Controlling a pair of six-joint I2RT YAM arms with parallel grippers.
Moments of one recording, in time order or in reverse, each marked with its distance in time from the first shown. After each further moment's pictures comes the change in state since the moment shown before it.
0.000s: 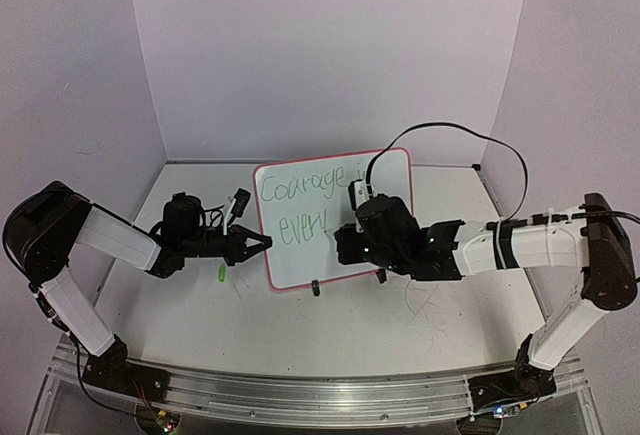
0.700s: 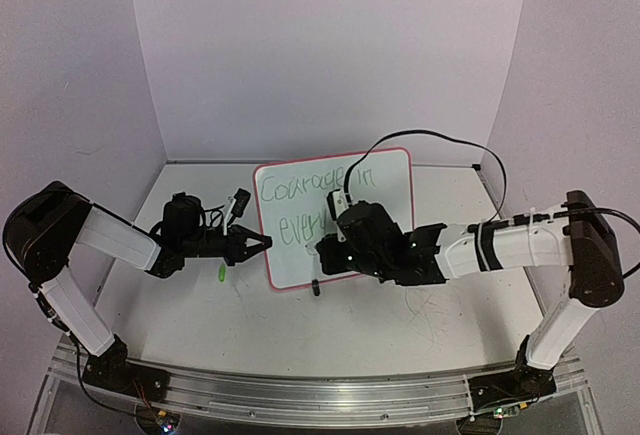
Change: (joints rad) left arm 0.000 0.000 0.000 -0.001 -0.002 0.002; right arm 0.048 0.084 0.060 -0.009 -0.076 0.008
